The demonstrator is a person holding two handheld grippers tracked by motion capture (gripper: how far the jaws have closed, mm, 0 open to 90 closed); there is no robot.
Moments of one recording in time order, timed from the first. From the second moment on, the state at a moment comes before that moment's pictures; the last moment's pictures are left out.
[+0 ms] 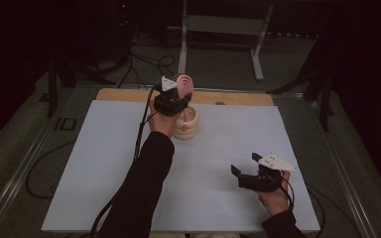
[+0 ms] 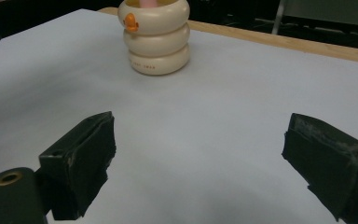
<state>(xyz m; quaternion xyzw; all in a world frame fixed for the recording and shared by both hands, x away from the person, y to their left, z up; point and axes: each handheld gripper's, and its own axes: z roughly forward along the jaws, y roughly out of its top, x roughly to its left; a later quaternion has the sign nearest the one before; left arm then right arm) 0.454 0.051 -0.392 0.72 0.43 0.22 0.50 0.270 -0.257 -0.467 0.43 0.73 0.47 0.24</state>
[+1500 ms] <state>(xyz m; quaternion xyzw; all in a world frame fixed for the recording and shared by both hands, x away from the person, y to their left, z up) 0.456 0.050 -0.410 0.72 0.45 0.22 0.49 0.271 -0.257 -0.467 0.43 0.73 0.47 0.24</state>
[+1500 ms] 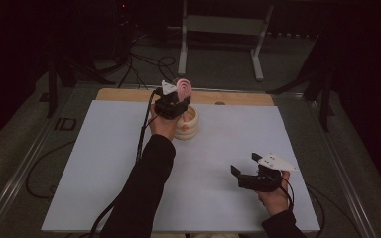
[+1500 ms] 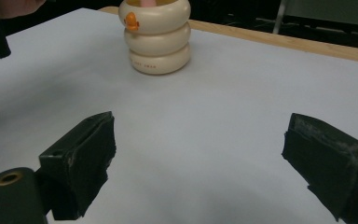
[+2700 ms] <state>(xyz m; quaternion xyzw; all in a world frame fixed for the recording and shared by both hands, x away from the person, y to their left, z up) 0.454 0.051 -0.430 0.71 0.46 0.19 0.50 0.271 -0.257 -0.468 0.43 0.74 0.47 0.24</state>
